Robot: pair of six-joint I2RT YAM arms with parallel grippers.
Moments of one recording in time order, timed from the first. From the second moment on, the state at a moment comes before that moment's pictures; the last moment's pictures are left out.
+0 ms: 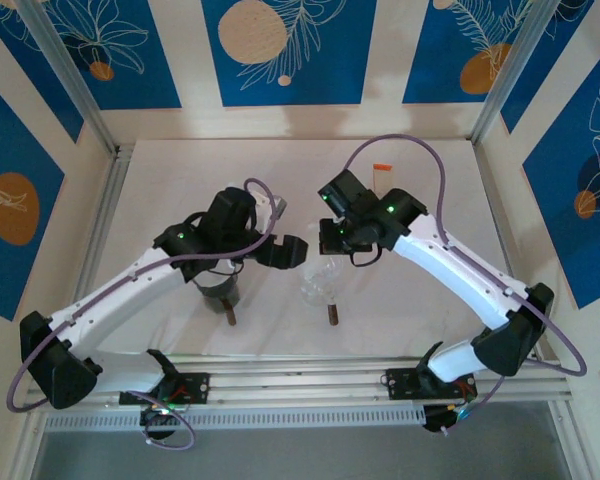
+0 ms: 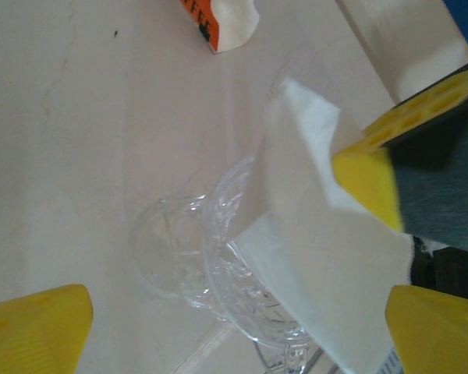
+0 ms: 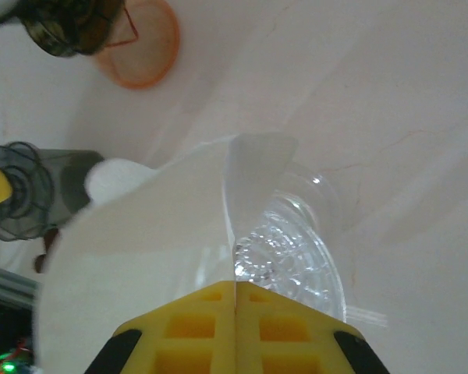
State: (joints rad) left arm -0.77 1.26 1.18 -0.62 0.27 -0.44; right arm 0.78 1.44 1.51 -1.18 0.05 0.66
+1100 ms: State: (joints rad) left arm -0.77 1.33 1.09 -0.53 0.30 -0.52; right arm 0.84 1.48 1.53 -1.25 0.19 0.58
